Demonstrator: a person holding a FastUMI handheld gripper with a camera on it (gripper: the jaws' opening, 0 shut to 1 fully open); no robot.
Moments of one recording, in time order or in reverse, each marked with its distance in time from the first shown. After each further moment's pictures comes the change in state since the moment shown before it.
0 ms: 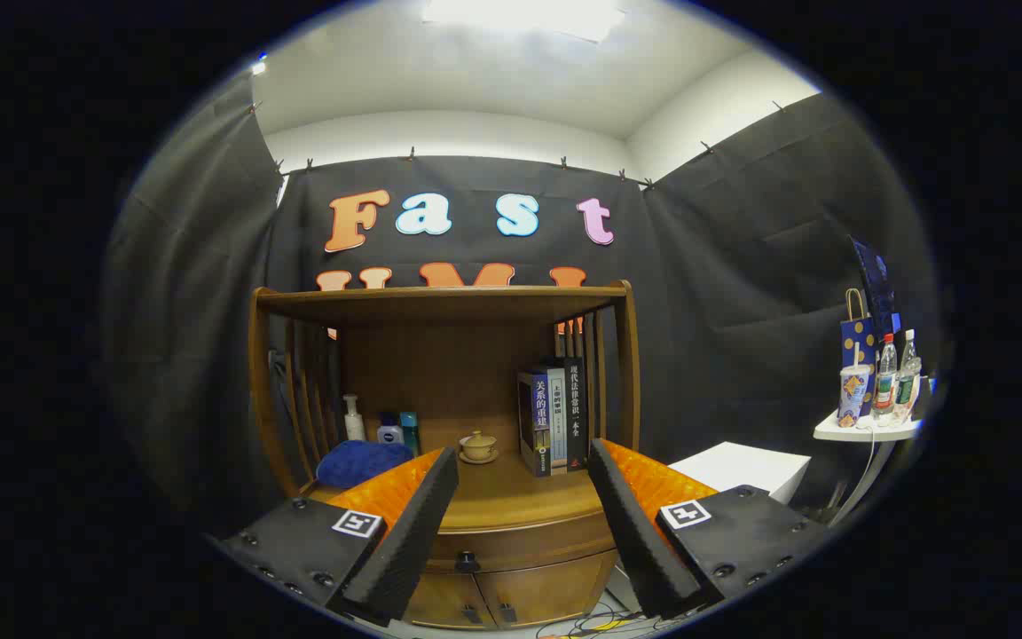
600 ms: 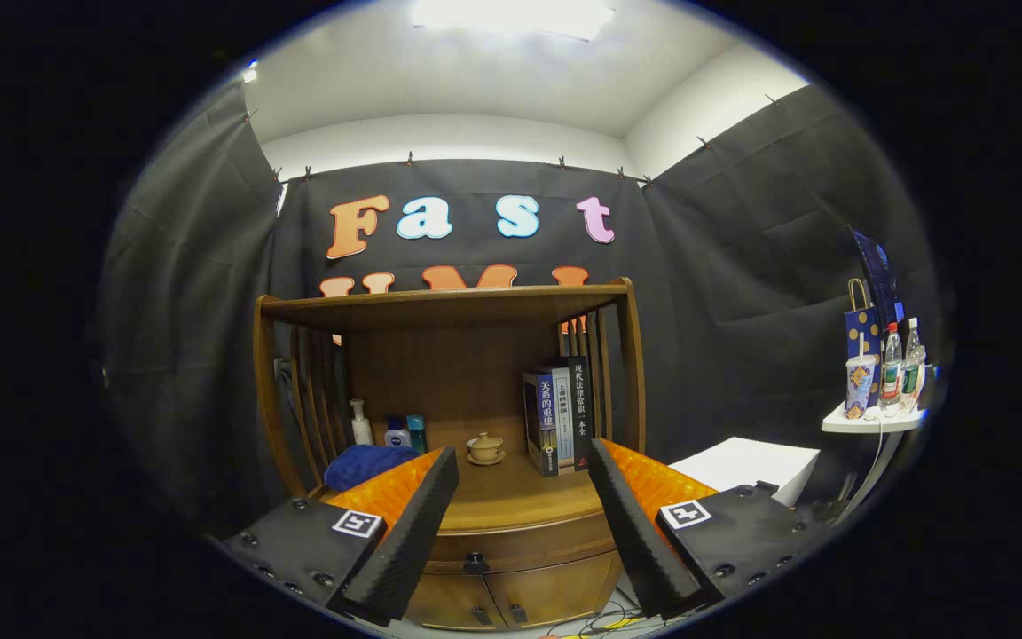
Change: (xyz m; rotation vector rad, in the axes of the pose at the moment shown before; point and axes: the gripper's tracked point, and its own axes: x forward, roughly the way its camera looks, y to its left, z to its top) arm 0.000 -0.004 -0.002 0.023 -0.008 0.002
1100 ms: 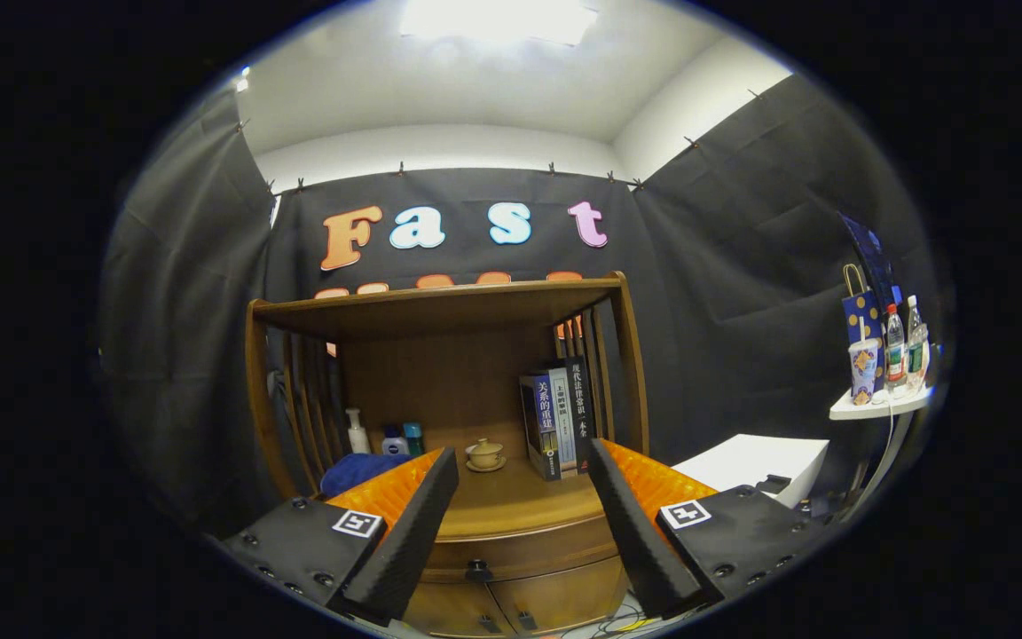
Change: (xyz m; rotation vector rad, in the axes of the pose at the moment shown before) arm 0.017 -0.004 -0.030 0.044 -0.052 -0.018
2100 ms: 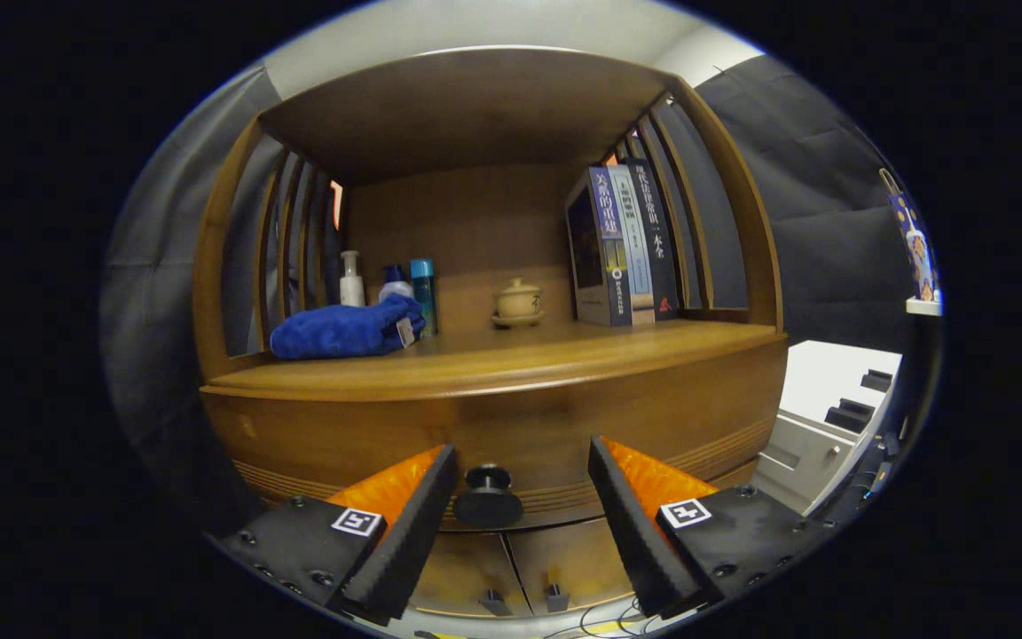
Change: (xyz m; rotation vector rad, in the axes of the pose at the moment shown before) arm 0.093 0.037 -0.308 -0.011 0.315 0.141
